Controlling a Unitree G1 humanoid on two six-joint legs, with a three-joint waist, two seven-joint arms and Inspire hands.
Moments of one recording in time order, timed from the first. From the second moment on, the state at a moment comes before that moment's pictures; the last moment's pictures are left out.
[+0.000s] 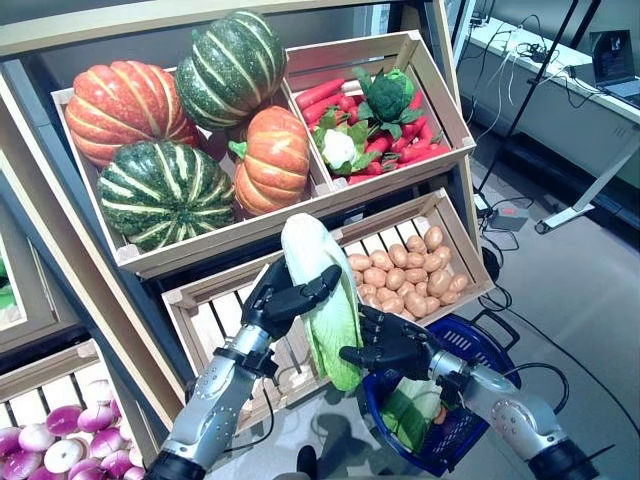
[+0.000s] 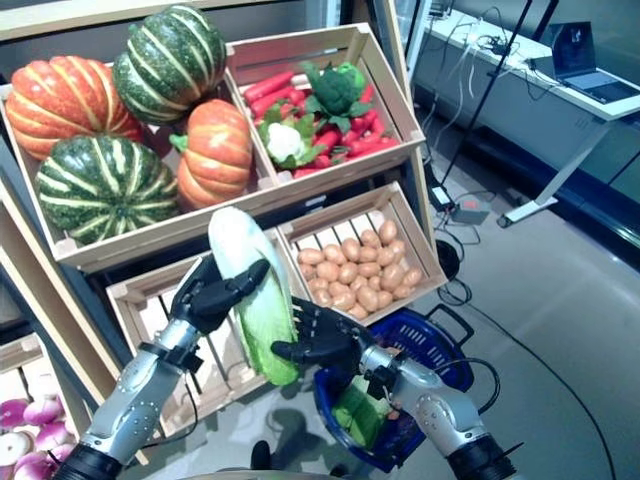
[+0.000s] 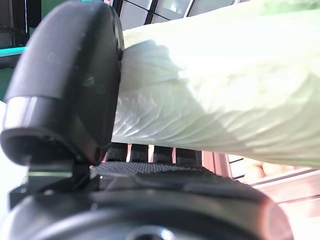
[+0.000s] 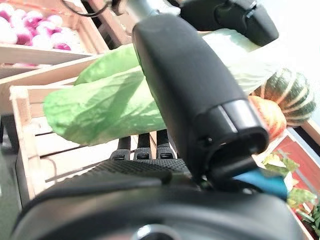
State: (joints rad) left arm 0.03 0.47 -0.31 -0.04 -0.83 -0.19 -0.15; right arm -0.03 -0.49 0.37 0.01 0.92 0.32 0.35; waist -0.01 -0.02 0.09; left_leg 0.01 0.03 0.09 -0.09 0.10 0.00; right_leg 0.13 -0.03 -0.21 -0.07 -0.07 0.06
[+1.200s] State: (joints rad) left arm 0.00 0.52 -0.38 -0.04 -0.89 -0.14 -0.37; right arm -0.05 -0.55 0.45 0.00 0.95 0.40 0.46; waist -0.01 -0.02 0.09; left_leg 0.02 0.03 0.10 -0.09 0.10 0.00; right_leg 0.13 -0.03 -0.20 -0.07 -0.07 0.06
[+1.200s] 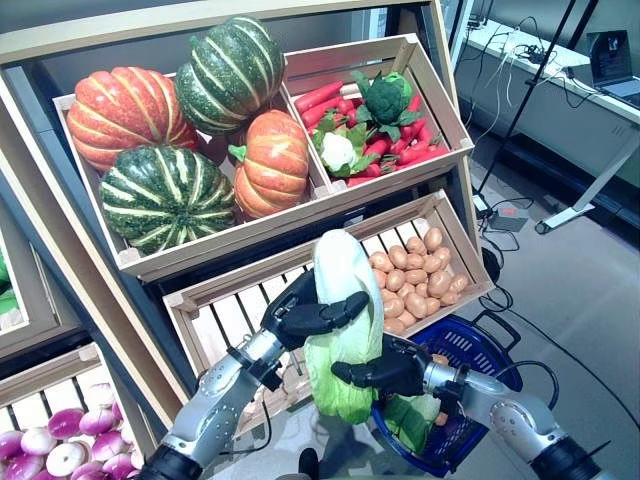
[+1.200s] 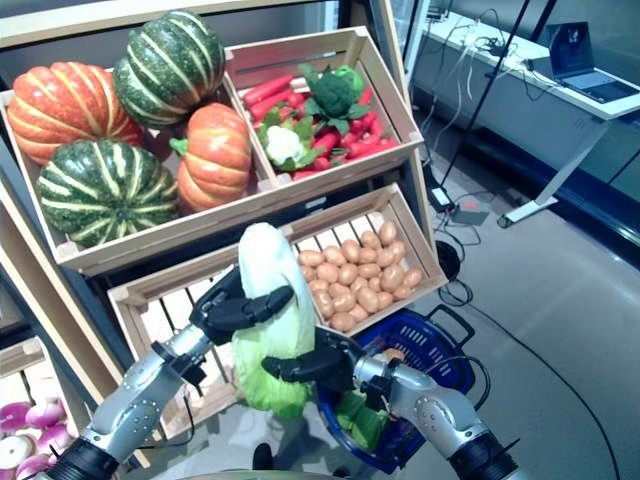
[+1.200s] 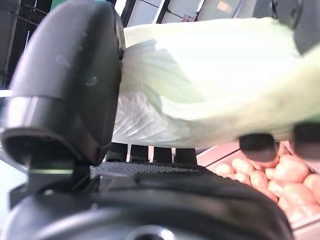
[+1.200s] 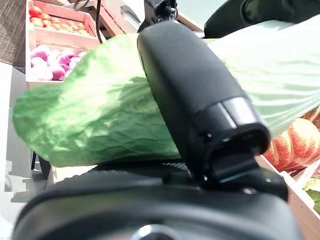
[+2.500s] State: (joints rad) left arm -0.02 0.51 -0.13 -0.14 -0.79 -0.33 -0.16; right arm 0.00 -0.26 -0.03 0.45 1.51 -0.16 0.04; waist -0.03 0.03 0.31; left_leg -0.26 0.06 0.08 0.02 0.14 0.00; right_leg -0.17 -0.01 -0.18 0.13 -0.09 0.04
